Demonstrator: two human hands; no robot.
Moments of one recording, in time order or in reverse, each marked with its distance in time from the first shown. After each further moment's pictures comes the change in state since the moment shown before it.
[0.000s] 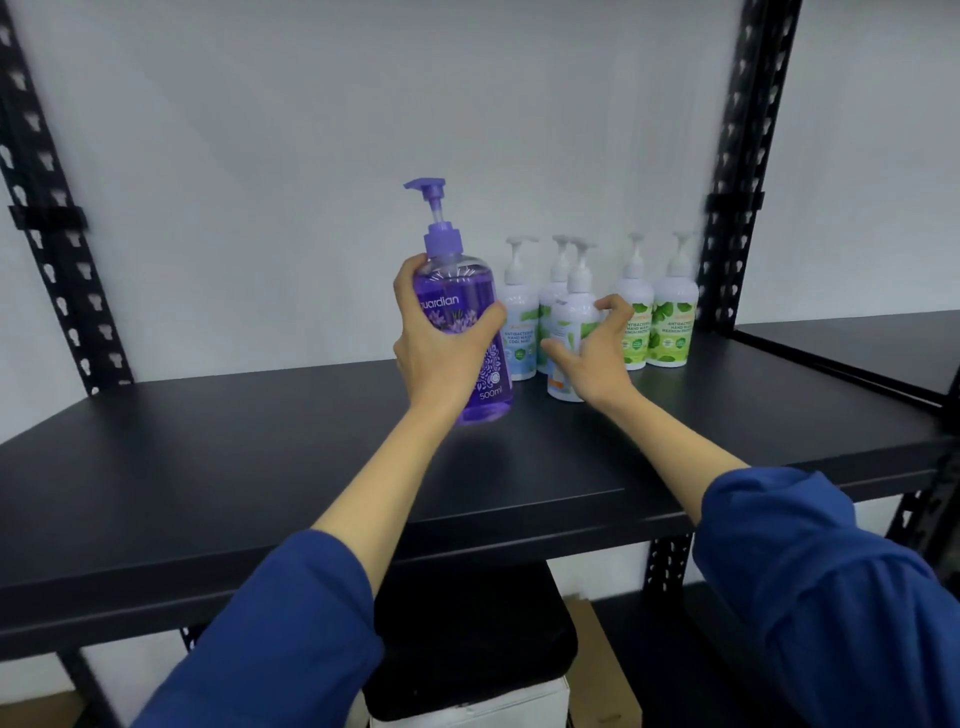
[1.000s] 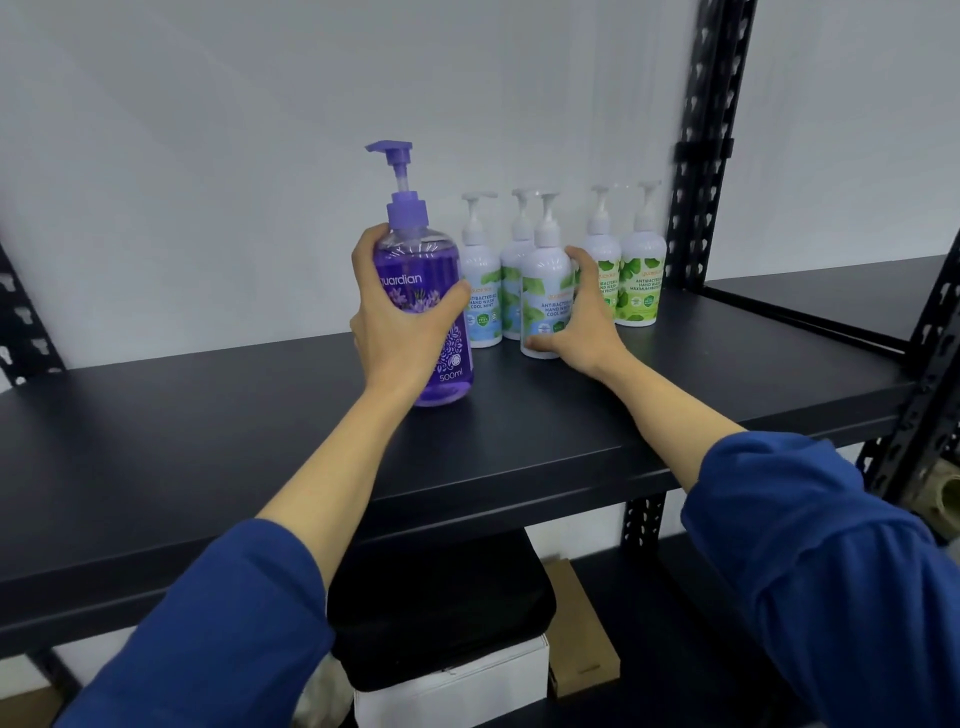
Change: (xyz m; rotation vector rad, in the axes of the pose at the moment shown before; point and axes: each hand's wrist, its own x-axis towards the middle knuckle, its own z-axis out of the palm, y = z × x) left_hand 0.001 -0.020 0.006 0.074 -0.053 0.089; right_hand 0.009 0.030 -0.025 -0.005 -0.121 -0.058
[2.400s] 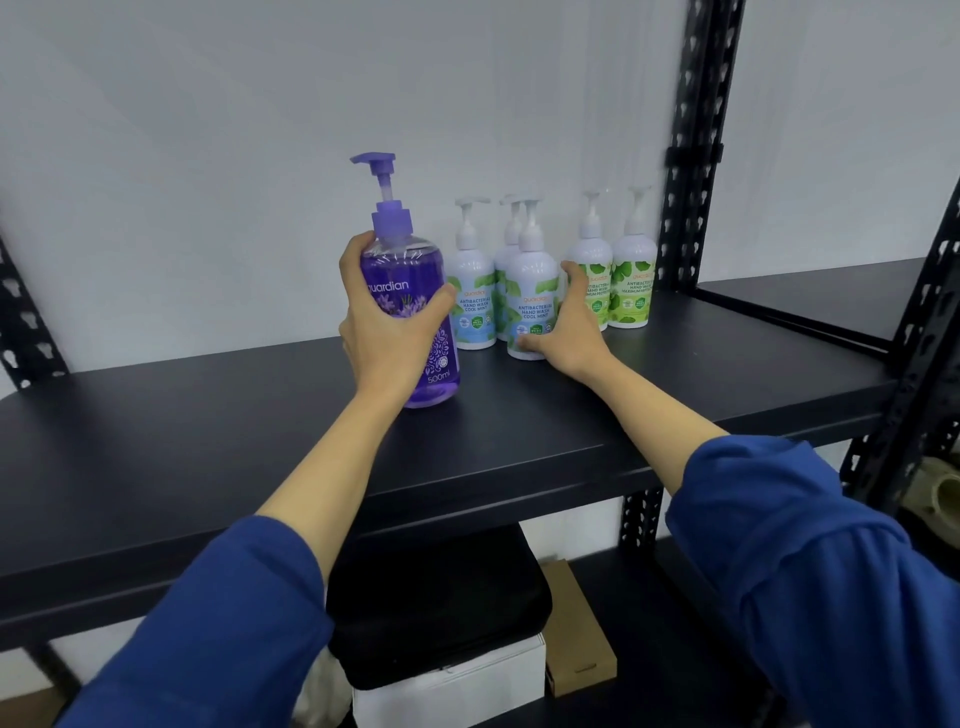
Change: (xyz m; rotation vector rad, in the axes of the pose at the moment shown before) left_hand -0.001 0.000 -0.003 0.020 0.052 0.007; right_hand -0.006 -0.012 0.005 -0.038 -0.017 0.128
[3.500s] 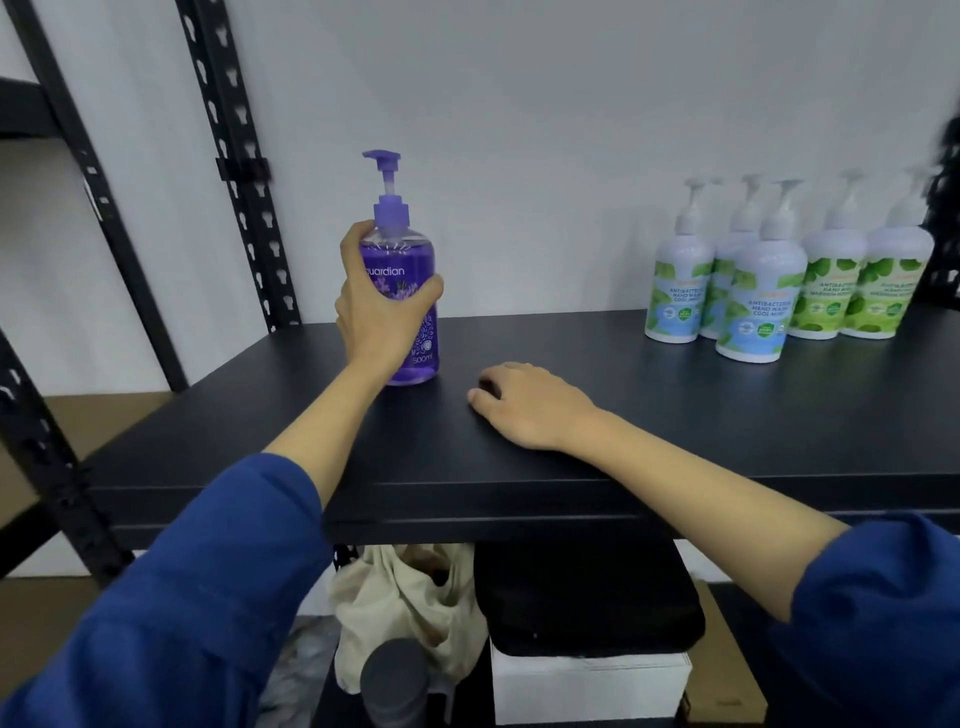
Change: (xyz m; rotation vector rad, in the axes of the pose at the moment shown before) left_hand 0.060 -0.055 -0.183 0.263 0.153 -0.016; right_hand -0.090 -0.140 0.171 -0.582 -0.688 -0.209
